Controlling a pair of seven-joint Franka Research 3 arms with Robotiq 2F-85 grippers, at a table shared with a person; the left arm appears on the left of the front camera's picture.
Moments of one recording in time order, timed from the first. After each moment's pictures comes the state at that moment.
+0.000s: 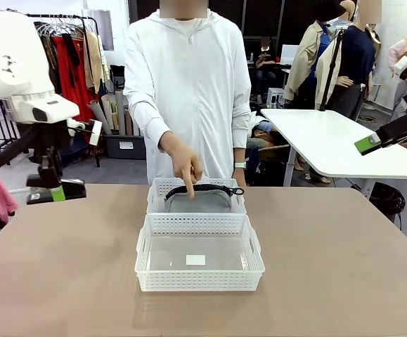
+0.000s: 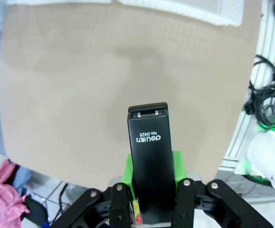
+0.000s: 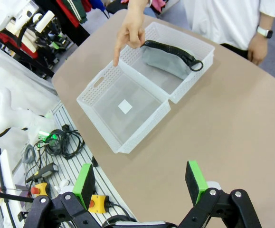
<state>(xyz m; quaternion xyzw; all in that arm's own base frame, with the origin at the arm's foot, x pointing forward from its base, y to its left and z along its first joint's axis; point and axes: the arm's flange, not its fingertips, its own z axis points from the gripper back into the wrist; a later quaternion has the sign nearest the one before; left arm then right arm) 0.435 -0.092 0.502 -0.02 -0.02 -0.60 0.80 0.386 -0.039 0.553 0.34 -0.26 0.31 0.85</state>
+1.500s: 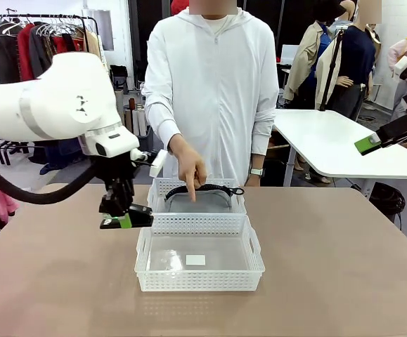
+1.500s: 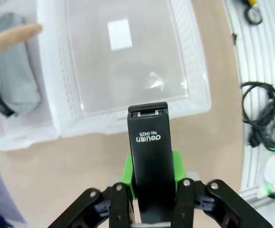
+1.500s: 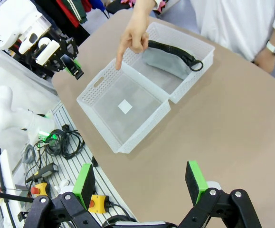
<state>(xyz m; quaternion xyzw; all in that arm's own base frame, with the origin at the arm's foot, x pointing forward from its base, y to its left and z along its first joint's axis) 0.423 -0.223 0.446 -0.08 -0.06 -0.73 0.67 0.386 -0.040 0.553 0.34 -0.26 0.31 0.85</state>
